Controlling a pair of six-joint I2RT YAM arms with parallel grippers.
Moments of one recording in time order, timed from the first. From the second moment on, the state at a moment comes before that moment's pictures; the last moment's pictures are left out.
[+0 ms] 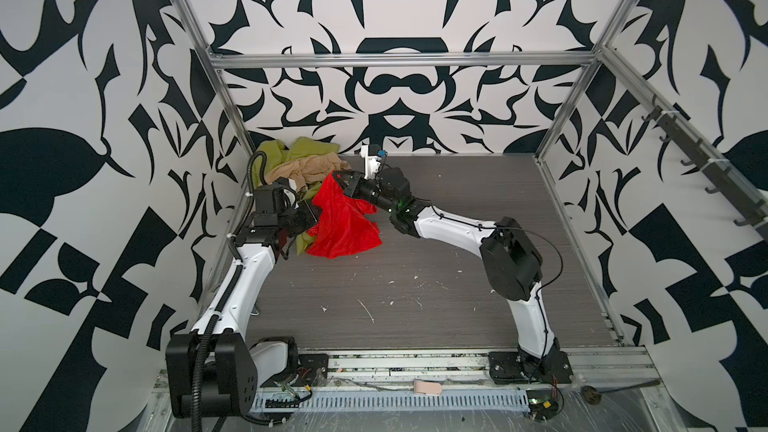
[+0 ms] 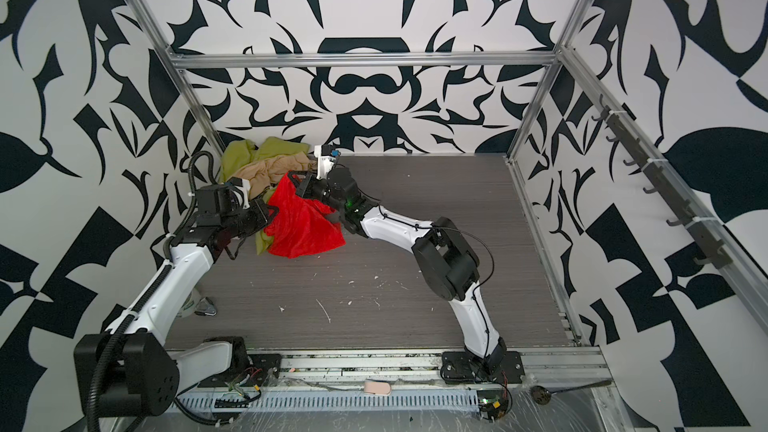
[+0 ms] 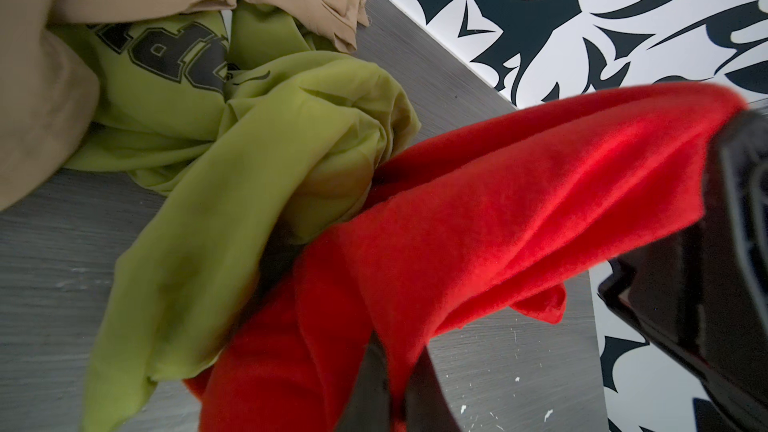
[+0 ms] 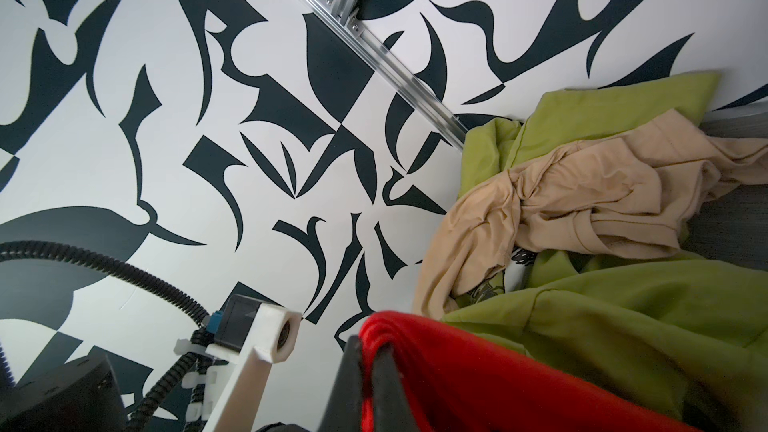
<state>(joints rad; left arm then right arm) -0.02 1.19 0.90 -0.37 0.41 -0.55 0.82 2.11 1.63 0.53 -0.21 0.89</state>
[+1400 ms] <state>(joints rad) -0.02 1.13 0.95 -0.40 0.42 -0.58 0.81 2.08 1.63 0.55 -0.21 0.90</state>
